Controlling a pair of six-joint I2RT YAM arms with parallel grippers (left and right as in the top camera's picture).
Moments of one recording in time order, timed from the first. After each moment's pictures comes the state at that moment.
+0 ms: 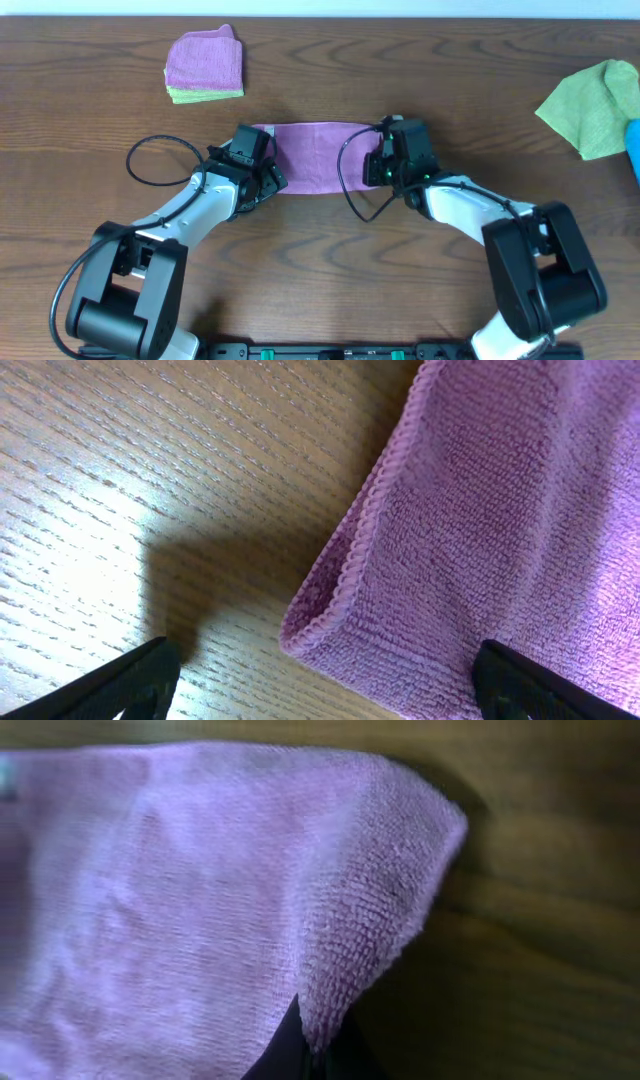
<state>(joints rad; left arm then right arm) -0.33 1.70 0.90 -0.45 -0.03 -0.87 0.36 1.80 0.87 0.07 -0.17 0.33</state>
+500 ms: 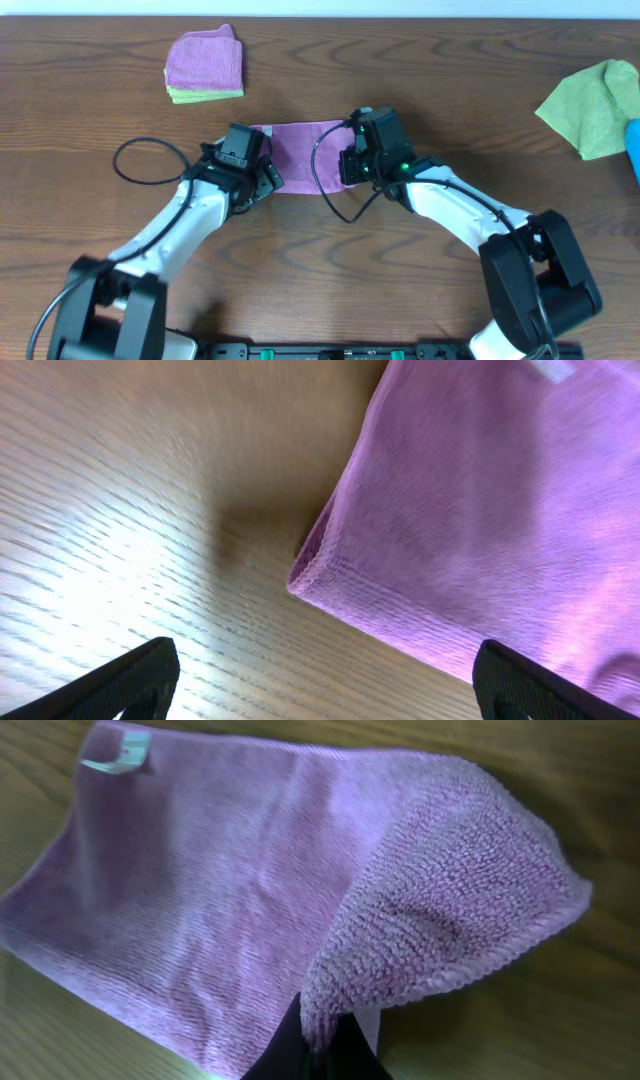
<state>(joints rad) -0.32 1.55 0.90 -0.54 -0.05 -0.83 0.49 1.78 1.03 -0.15 -0.15 0.30</state>
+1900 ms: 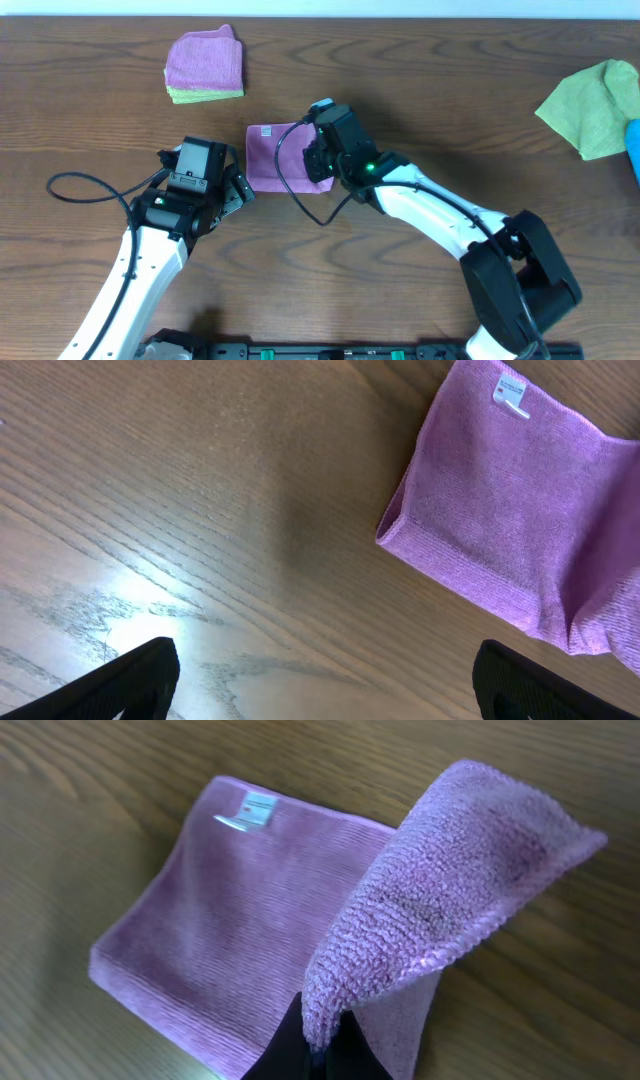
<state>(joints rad) -0.26 1.22 0.90 -0.82 -0.11 -0.75 0.64 1.83 1.15 -0.14 -0.03 0.27</state>
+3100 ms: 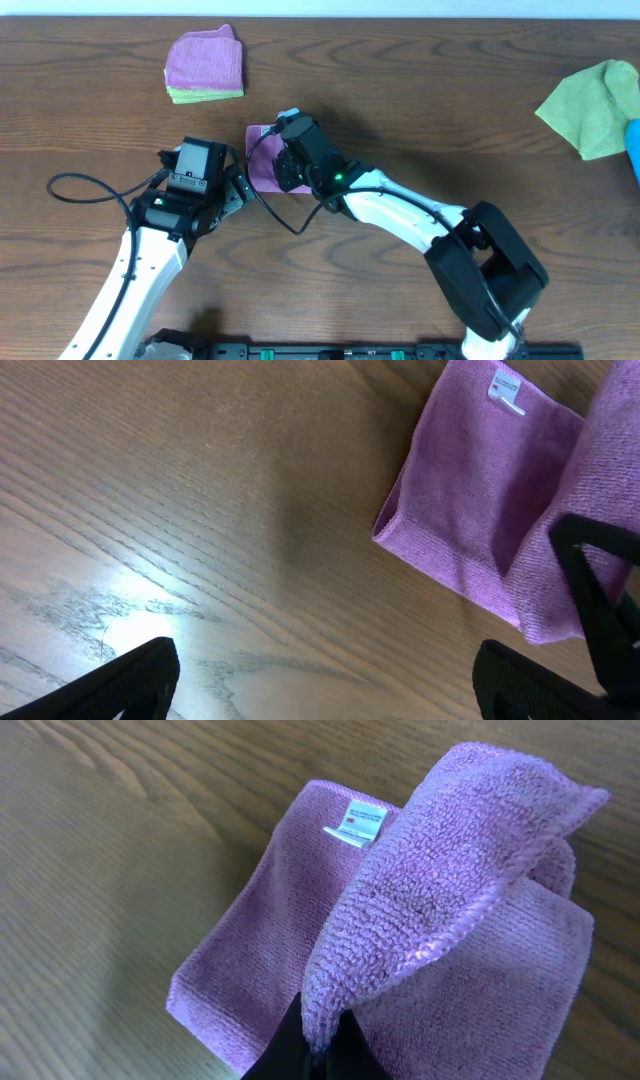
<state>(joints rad) -0.26 1.22 0.90 -0.82 -0.10 -0.75 0.75 1.94 1.21 -0.06 -0.01 0.32</state>
